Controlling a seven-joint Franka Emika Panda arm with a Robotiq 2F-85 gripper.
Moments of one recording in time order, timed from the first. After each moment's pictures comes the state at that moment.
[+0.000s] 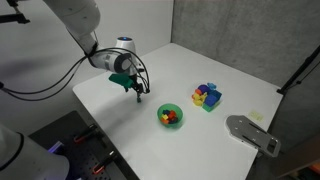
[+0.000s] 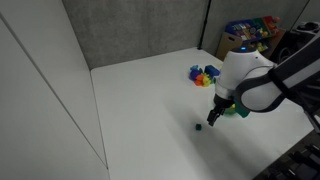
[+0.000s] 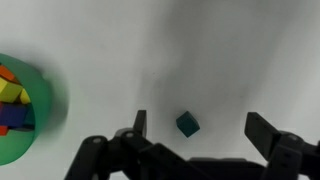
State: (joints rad) arm 0.16 0.45 0.08 -2.30 -0.13 2.69 0.10
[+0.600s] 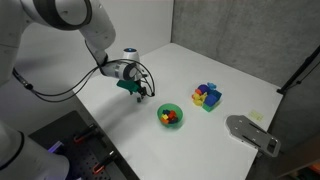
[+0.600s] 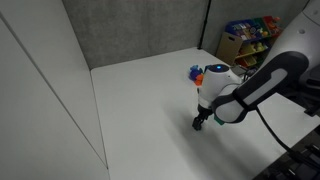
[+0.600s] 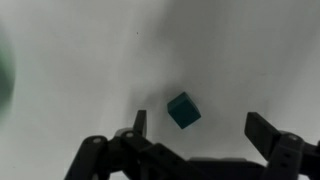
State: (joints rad) arm 0.23 0.74 0.04 -2.06 -0.15 2.76 0.10
